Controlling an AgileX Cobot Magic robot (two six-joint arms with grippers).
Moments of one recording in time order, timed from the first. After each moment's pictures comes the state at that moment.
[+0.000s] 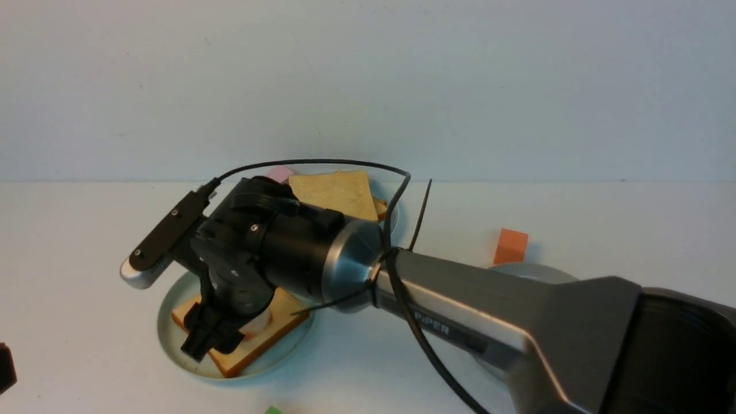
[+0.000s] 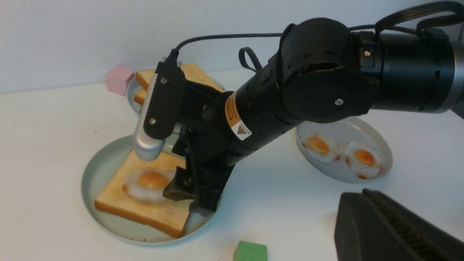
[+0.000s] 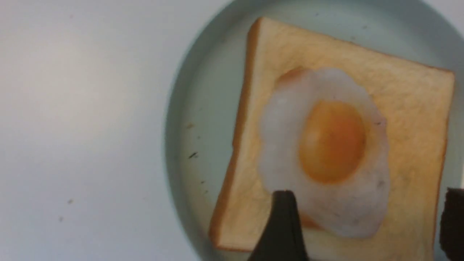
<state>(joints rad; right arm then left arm) 0.97 2.37 -2.14 -0.19 0.92 -0.02 -0.74 0.27 -0.60 0.23 0.69 -0.45</state>
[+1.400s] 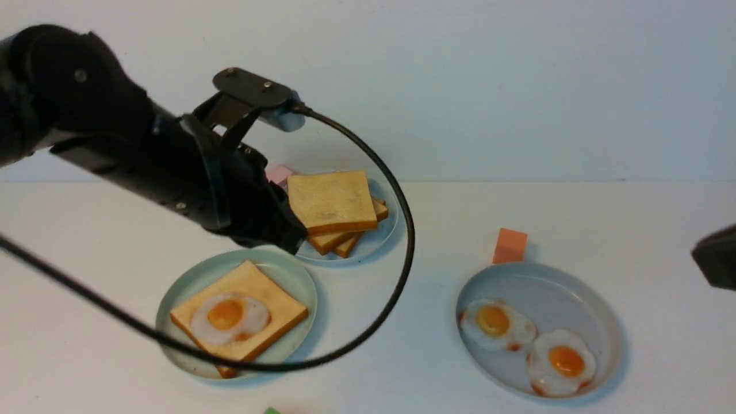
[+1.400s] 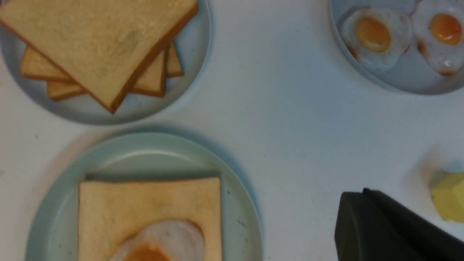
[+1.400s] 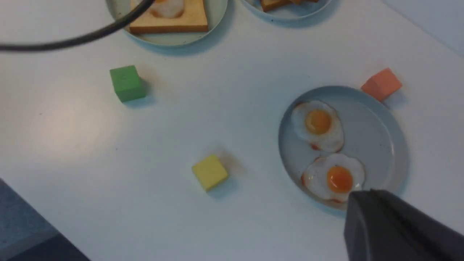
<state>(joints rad) 0.96 0.94 -1.29 -0.23 1.27 0.18 -0.34 1.54 -1.25 -0.46 0.79 0.63</state>
